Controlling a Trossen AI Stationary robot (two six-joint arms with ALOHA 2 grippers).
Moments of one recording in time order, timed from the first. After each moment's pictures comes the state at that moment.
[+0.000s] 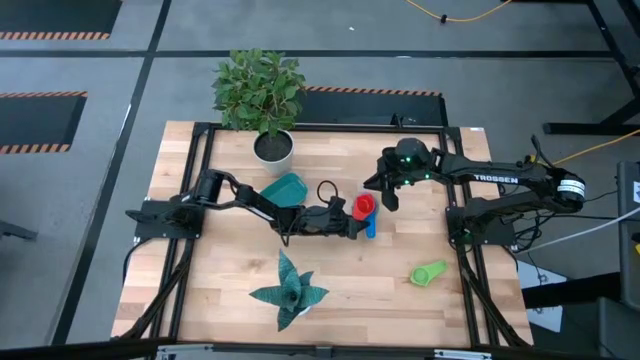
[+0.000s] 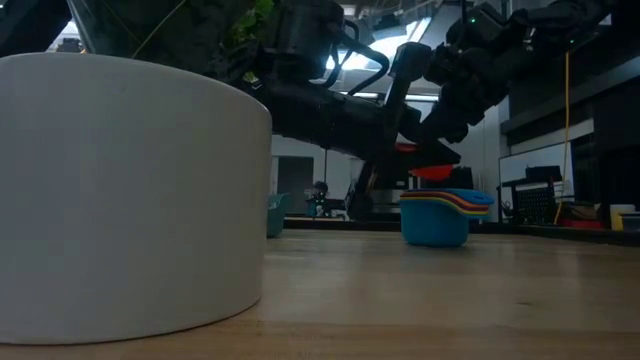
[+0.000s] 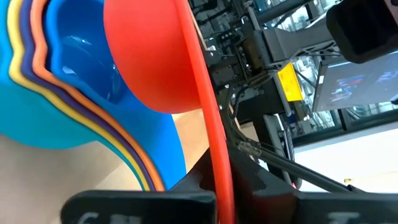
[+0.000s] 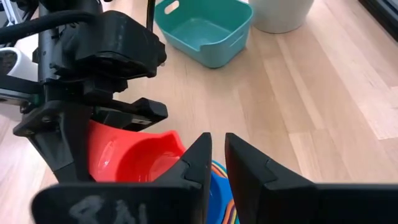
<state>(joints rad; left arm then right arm) -0.09 2.17 1.13 0.90 -0.24 -1.17 -0.39 1.18 0.65 -0.12 -0.33 -0.05</state>
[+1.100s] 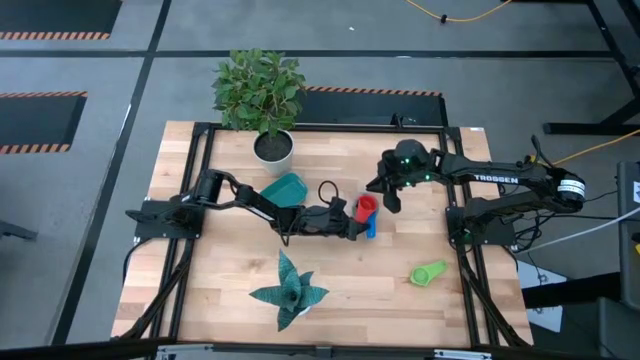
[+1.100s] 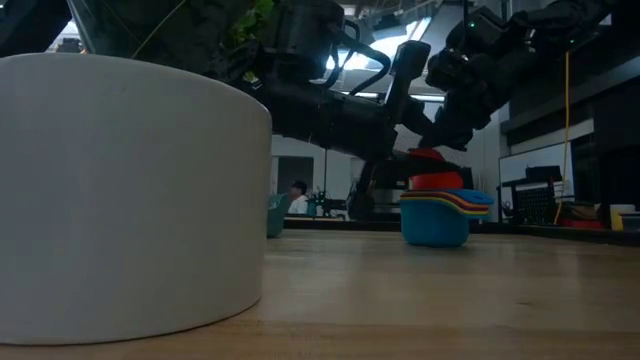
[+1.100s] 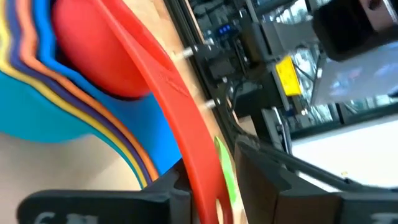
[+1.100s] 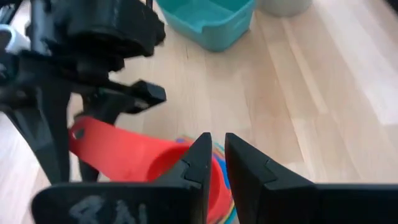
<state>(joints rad) -0.09 2.17 1.13 0.90 -0.21 -1.17 -0.39 1.18 0.65 -0.18 -0.33 -0.09</state>
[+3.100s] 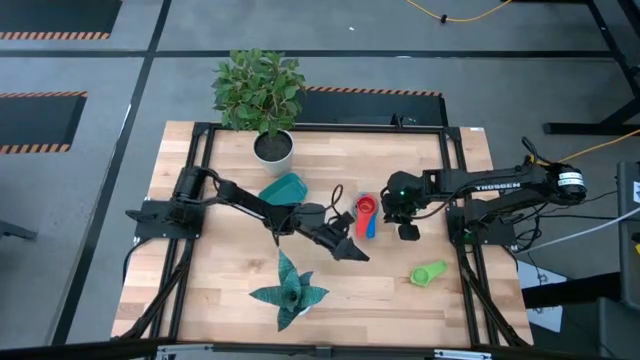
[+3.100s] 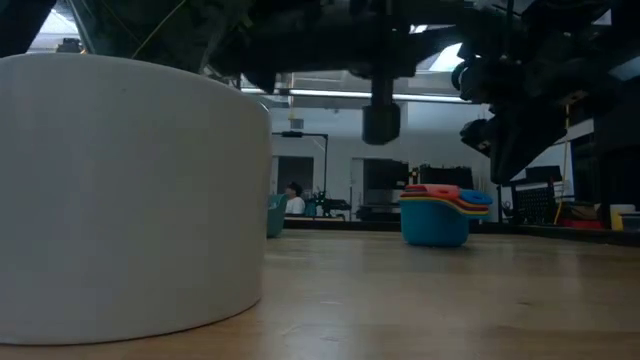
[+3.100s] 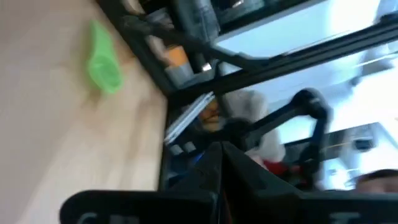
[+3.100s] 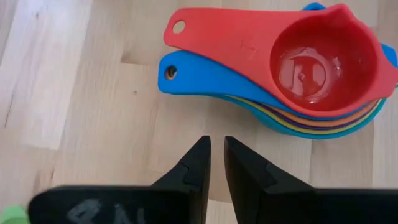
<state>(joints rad) -0.13 2.03 1.16 0.83 0.31 -1.19 -0.11 1.18 0.65 -0.55 -0.23 -0.16</state>
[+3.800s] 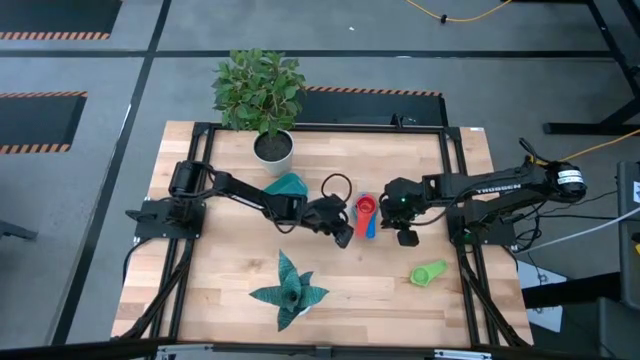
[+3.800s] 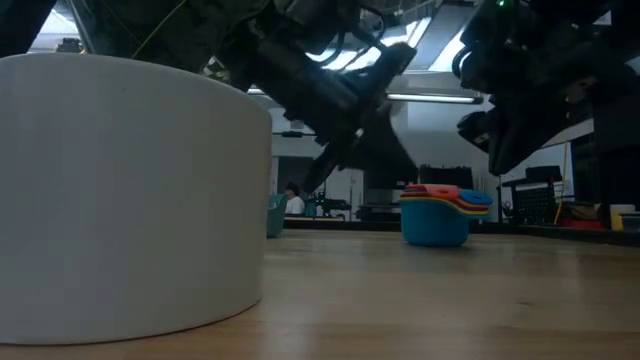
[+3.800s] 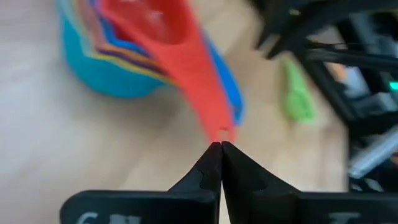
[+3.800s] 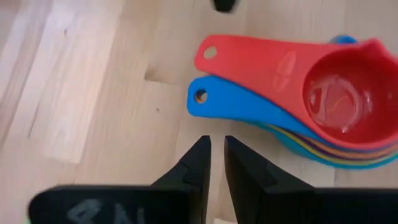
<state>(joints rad) -0.06 1.97 1.17 0.25 -0.05 -0.88 -0.04 1.18 0.65 -0.48 -0.23 -0.11</state>
